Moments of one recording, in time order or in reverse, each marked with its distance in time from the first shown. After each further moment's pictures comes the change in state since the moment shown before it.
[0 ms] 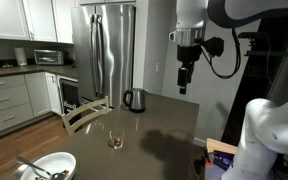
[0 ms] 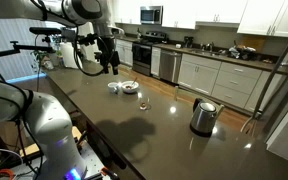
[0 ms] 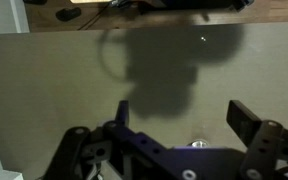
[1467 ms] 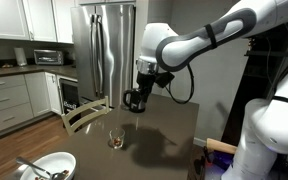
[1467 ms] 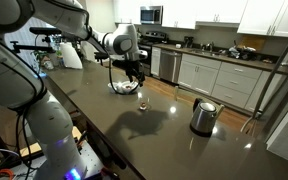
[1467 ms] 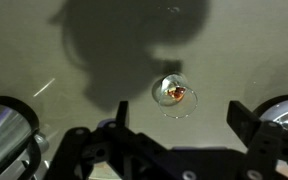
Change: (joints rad) arm 0.021 0.448 -0.097 -0.027 0.054 0.709 -0.044
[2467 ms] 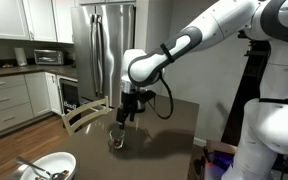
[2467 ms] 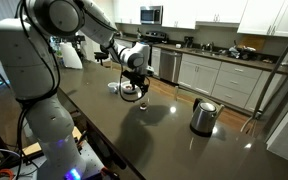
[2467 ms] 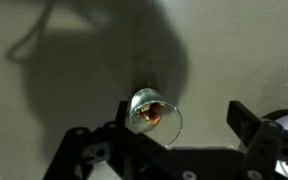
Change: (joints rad) arm 0.038 0.360 -0.041 0.163 0.184 0.054 -0.151
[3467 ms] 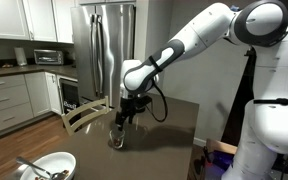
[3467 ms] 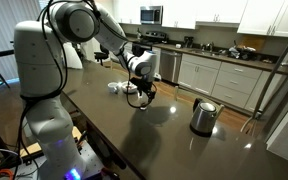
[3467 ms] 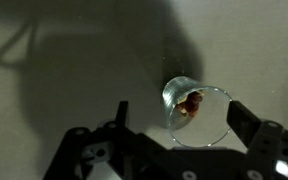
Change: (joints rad) arm -0.033 0.150 -0.041 0.069 -0.002 0.076 -0.032
